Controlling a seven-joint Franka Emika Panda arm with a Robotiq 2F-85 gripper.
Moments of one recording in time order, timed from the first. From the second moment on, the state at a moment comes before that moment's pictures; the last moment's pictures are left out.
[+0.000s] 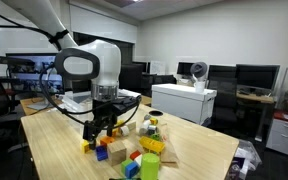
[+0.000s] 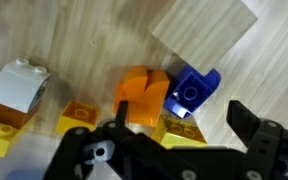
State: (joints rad) arm -0.28 0.09 -0.24 -2.48 0.06 2.49 -2.39
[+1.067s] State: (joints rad) arm -0.28 0.19 -0.21 -2.40 0.06 2.49 -2.39
